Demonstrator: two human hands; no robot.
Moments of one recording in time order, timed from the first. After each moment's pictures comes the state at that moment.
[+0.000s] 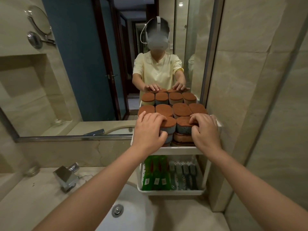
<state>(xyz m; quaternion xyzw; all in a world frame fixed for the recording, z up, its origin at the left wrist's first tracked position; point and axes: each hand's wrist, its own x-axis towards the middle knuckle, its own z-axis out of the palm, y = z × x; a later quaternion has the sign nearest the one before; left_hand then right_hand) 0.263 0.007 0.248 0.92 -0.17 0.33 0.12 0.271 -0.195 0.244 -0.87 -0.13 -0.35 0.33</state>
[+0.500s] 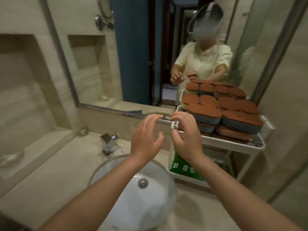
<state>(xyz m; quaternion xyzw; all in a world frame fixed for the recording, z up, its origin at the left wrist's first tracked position) 0.155 0.103 0.200 0.88 -0.02 0.38 0.29 0.203 -0.041 0.224 -0.76 -0.36 -0.29 0.46</state>
